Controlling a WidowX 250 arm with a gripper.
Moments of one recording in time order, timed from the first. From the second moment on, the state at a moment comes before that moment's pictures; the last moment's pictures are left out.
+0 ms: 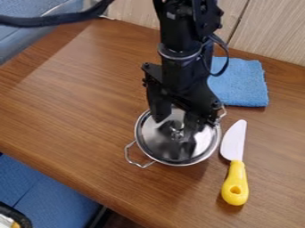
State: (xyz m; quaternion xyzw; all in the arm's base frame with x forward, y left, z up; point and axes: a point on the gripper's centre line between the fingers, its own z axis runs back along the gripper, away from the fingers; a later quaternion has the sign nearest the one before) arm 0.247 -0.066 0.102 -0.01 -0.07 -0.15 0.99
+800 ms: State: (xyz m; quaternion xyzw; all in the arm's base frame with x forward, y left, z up) arm 0.258 -0.055 0.168 0.00 -0.16 -0.12 0.98
